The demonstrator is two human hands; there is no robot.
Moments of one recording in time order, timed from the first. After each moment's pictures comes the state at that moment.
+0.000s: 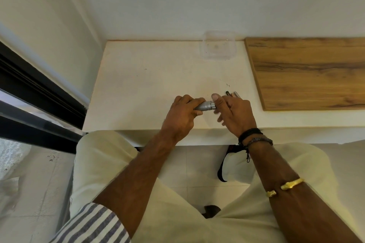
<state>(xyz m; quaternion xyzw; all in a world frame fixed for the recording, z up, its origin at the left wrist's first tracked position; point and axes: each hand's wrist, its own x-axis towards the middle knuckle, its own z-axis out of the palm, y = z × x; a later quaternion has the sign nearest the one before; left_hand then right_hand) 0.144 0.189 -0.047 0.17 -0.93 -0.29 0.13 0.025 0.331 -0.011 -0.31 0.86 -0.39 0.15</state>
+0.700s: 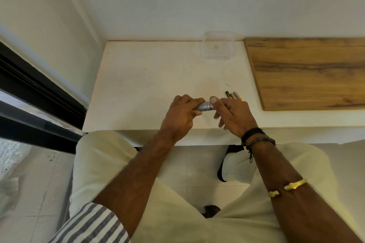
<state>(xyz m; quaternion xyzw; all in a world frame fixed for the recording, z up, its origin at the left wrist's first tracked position) 0.148 0.191 -0.036 0.17 -0.93 -0.30 0.12 0.022 0.337 -0.012 -0.32 0.84 -0.39 0.21</state>
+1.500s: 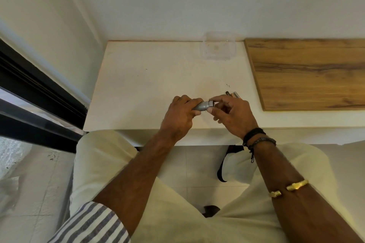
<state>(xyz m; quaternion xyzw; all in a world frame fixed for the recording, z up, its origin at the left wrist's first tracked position) 0.149 0.190 -0.036 0.19 -0.93 -0.30 0.10 0.022 0.339 -0.012 -0.37 0.81 -0.42 0.18</state>
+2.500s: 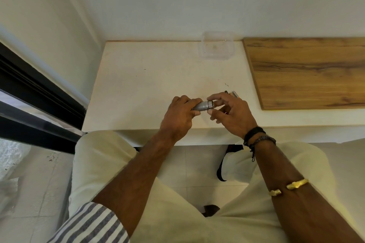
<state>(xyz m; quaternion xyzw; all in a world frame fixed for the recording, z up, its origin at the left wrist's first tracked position) 0.149 0.194 -0.034 0.19 -0.93 -0.31 0.10 0.020 0.342 -0.011 -0.37 0.79 -0.43 0.22</state>
